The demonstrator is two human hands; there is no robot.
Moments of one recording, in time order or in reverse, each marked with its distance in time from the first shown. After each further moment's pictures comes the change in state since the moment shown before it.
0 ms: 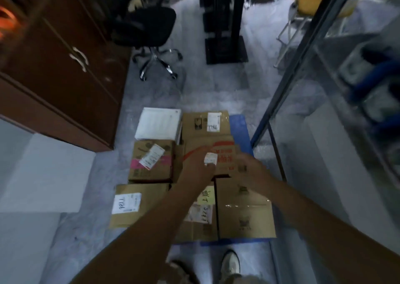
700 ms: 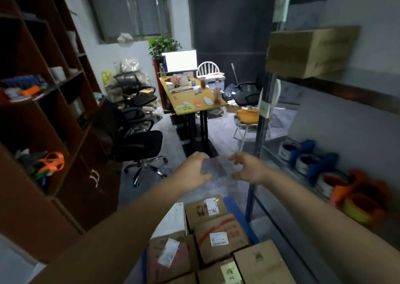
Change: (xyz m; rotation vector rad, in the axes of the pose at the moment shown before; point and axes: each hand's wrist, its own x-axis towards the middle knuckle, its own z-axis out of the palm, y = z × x) left_hand -0.076 0.156 -0.287 0.464 -0.129 0.657; right_hand -0.136 -0.285 -0.058 -0.233 0.444 -0.140
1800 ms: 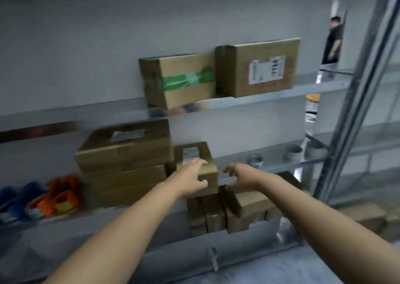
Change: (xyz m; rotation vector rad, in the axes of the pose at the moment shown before) left_hand -0.346 0.508 0.243 0.088 -0.679 1.281; right_hand -0.770 0.067 -0.038 -0.066 0.630 1.132
